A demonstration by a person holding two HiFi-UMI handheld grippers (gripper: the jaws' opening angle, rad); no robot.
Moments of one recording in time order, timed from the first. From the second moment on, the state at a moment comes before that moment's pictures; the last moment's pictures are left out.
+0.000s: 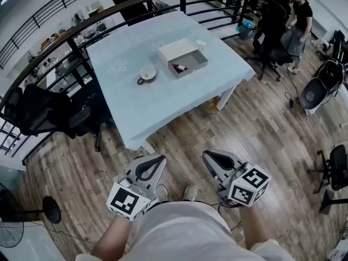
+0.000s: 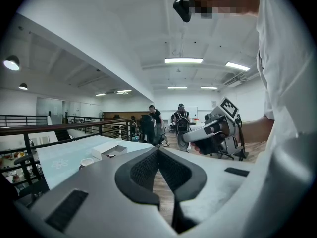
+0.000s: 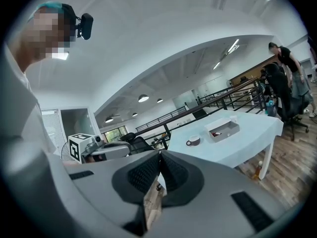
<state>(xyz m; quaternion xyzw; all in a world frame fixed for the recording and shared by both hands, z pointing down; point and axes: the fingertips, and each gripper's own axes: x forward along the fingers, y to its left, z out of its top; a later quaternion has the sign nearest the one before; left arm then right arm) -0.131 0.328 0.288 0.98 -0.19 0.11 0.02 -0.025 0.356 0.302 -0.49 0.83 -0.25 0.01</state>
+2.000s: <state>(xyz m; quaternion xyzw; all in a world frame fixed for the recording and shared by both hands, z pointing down) -0.054 0.258 0.307 0.98 -0.19 0.11 0.03 0.067 0.298 0.336 -0.52 0.81 -0.28 0.00</state>
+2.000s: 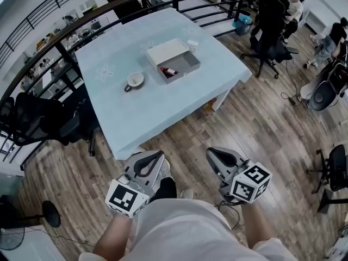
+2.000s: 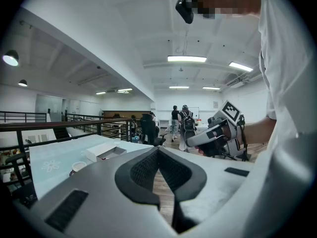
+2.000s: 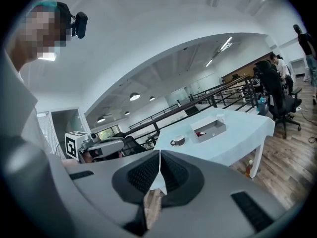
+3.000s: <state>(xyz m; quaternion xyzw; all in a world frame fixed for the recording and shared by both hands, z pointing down) -0.045 0.074 0.323 0.98 -0.17 0.11 0.05 0.072 0.123 0.345 -0.54 0.79 -0.29 -0.02</state>
